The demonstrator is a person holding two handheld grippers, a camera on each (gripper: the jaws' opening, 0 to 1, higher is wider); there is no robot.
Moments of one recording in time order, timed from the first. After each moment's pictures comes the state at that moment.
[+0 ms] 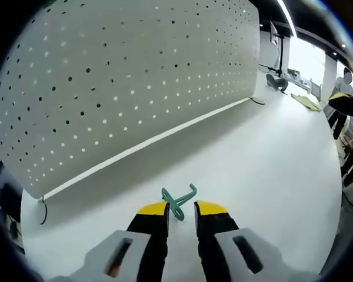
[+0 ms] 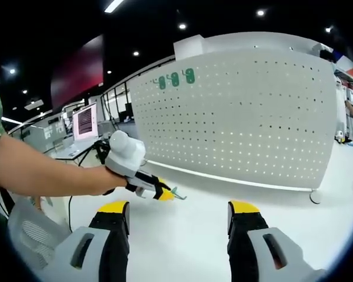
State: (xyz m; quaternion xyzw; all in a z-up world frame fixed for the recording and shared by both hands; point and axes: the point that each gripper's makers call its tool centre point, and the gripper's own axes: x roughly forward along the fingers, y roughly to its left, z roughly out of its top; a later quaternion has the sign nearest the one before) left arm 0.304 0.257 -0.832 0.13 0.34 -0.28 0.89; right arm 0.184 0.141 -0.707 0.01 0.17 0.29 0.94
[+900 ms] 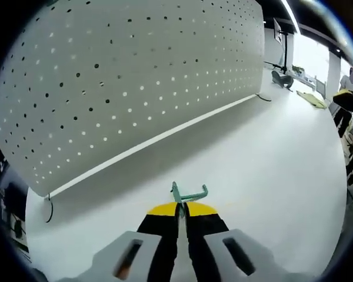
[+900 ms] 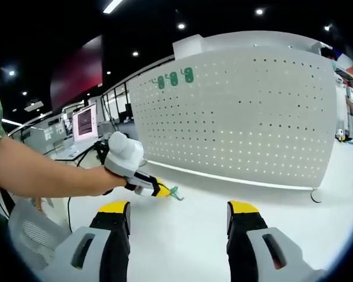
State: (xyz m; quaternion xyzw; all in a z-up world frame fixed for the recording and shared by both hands) left arm 0.310 0.273 -0.833 0.14 0.34 -0.26 0.90; right arm 0.187 0.142 -0.708 0.01 0.17 0.29 0.94
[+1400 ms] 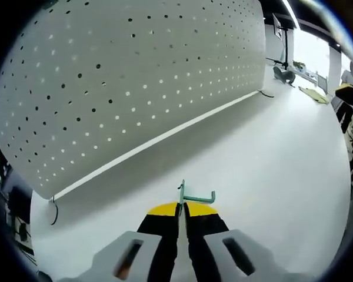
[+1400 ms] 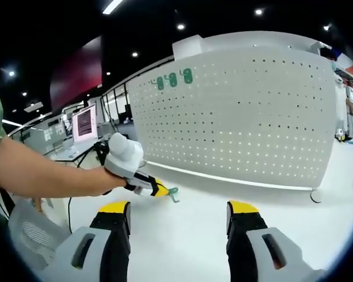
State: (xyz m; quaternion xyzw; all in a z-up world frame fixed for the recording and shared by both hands) left arm 0.313 0.278 -0.834 0.16 0.34 -0.25 0.89; right arm 0.188 0.141 -0.707 0.01 0.17 0.29 0.94
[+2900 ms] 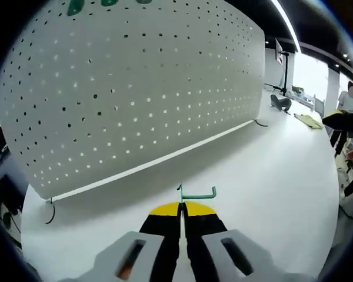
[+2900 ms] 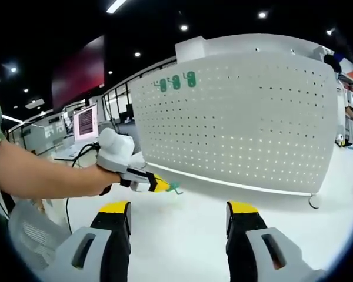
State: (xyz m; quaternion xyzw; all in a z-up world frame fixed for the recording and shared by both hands) left arm 0.308 0.268 -0.795 0.08 0.28 -0.27 0.92; right arm 0.188 0.143 -0.697 0.00 0.16 0.30 0.94
